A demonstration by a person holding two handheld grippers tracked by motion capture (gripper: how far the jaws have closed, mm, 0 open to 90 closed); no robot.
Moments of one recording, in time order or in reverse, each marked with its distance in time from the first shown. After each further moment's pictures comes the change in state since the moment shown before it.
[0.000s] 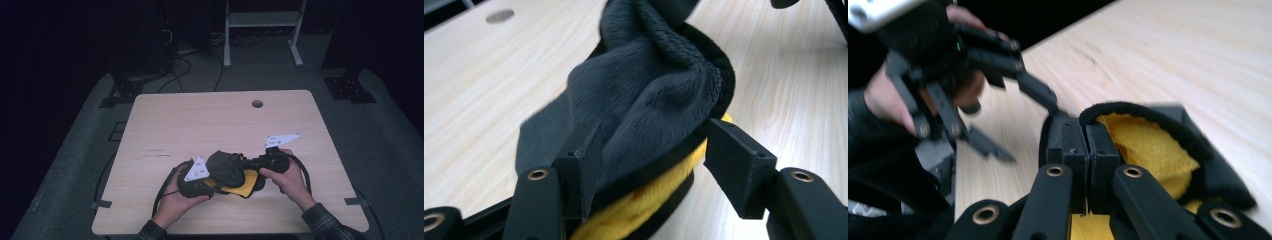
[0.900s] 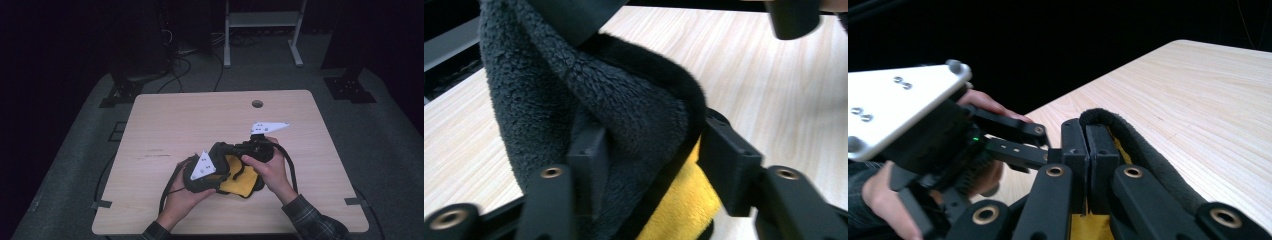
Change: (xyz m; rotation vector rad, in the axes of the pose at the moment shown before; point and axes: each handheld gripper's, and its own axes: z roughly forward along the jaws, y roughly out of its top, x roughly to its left) left arm 0.000 0.023 0.004 -0.062 0.084 0.037; right arm 0.028 0.050 0.024 -0.139 -0.002 -0.027
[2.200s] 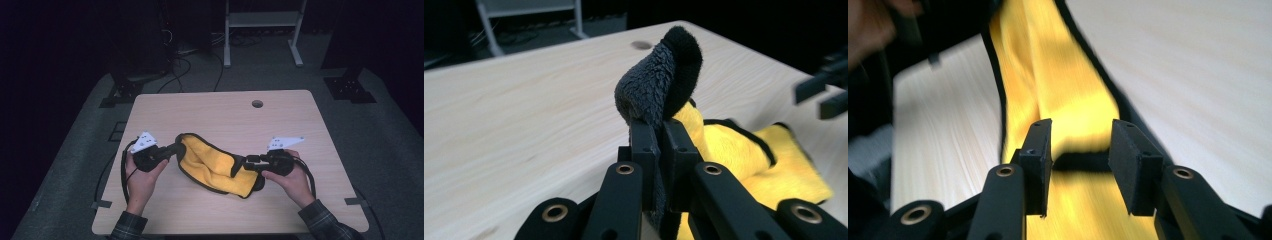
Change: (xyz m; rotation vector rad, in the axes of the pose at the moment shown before) left arm 0.096 -0.053 -0.084 -0.068 0.182 -0.411; right arm -0.030 -0.063 -0.043 0.191 -0.204 -0.031
